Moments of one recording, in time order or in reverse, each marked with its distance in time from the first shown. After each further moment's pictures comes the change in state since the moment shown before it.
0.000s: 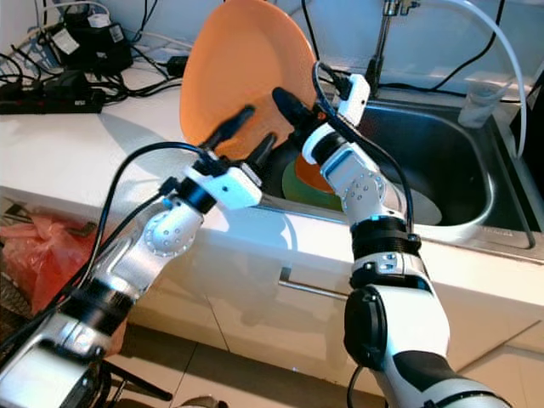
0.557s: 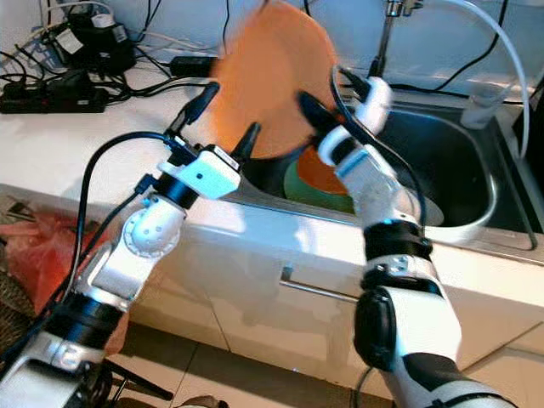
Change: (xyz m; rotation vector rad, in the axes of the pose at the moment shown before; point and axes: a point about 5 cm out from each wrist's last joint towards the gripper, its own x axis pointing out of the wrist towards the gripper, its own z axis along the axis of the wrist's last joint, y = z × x) left arm -0.009 0.018 0.004 -0.047 0.057 0.092; right arm -0.018 -0.028 0.014 -0.067 -0.063 -0.177
